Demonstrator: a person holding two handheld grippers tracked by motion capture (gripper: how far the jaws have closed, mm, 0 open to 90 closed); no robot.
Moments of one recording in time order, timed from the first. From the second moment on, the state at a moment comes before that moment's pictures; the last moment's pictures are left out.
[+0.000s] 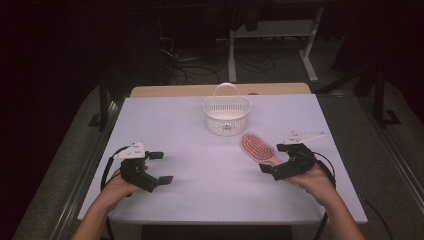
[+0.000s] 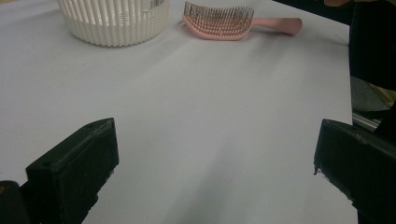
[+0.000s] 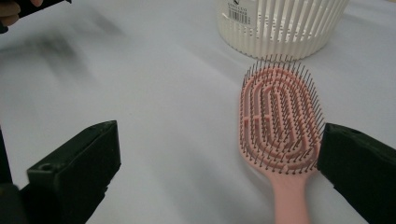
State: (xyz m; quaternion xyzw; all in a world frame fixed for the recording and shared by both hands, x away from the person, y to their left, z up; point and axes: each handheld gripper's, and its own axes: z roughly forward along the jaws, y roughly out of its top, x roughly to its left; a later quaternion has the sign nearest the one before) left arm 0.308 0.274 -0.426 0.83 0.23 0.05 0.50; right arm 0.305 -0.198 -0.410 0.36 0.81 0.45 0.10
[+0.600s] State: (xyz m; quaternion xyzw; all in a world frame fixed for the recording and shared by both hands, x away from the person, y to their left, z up) left arm 0.308 0.273 -0.427 0.83 0.23 0.05 0.50; right arm 0.321 -0.200 -0.397 0.36 0.81 0.45 0.11
